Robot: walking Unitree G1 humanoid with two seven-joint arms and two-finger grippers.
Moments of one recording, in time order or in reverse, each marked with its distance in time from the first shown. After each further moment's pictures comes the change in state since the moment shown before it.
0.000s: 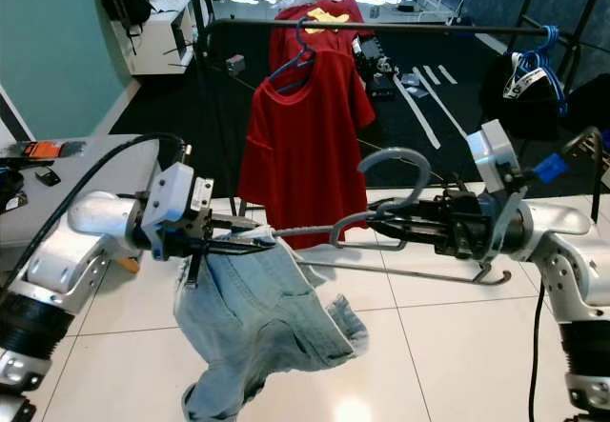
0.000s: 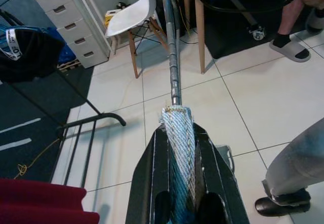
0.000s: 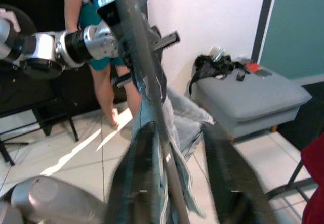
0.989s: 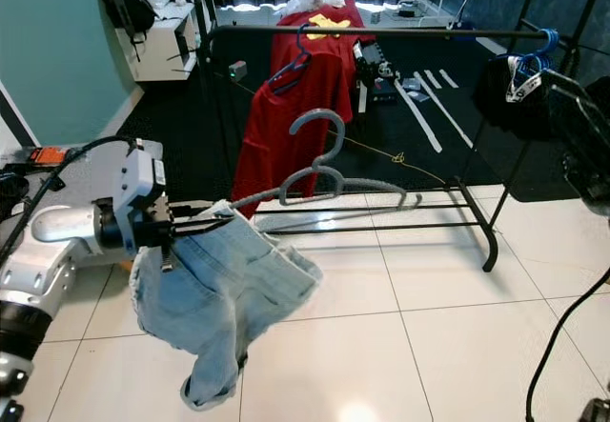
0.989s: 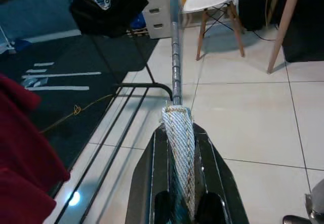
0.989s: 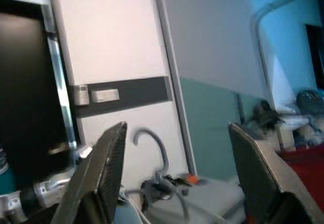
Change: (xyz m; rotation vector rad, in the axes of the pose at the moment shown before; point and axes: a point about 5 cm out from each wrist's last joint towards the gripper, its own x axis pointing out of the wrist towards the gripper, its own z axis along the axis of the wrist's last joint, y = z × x) left arm -0.050 0.012 -0.038 -0.131 0.091 0.368; right arm -0.089 0.007 0.026 0.076 -0.519 -0.393
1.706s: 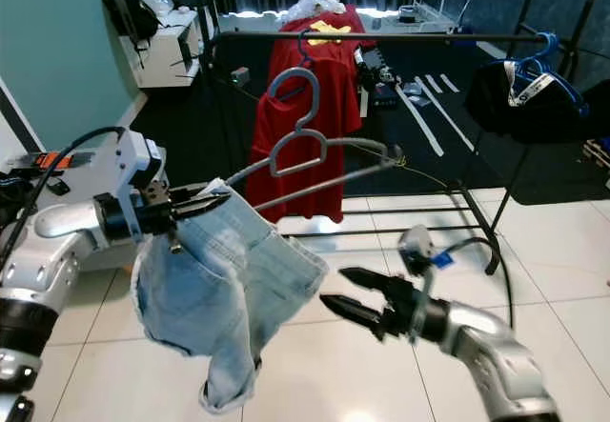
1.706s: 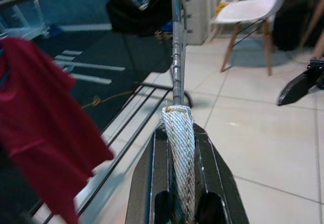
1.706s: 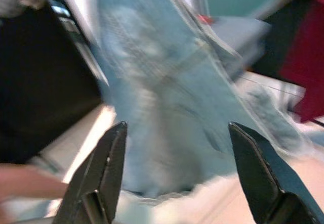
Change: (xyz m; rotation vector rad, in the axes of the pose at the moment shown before) left arm 0.002 0.009 -0.001 -0.097 0.013 0.164; right arm 0.017 0.038 -0.204 0.077 0.641 -0.089
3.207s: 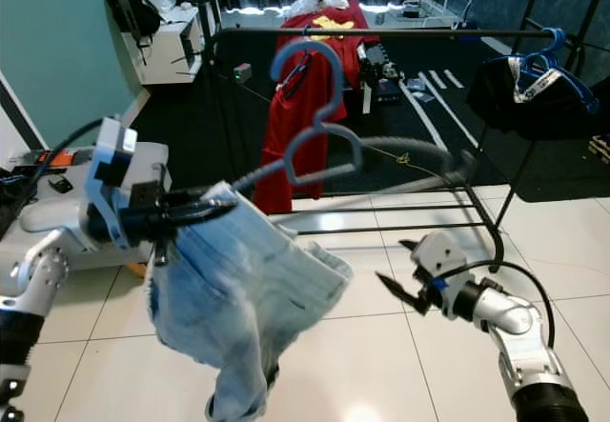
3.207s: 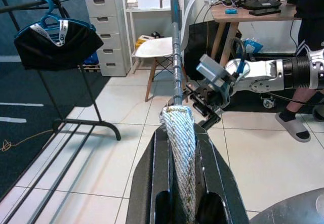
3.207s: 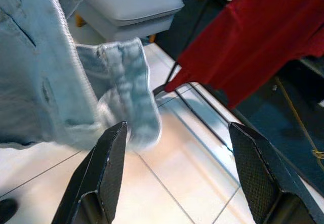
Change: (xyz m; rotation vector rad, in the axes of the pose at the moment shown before) left arm -0.002 -0.027 0.035 -0.131 -0.175 -0.339; right arm -0.039 -0.051 -0.005 -0.568 0.167 -0.167
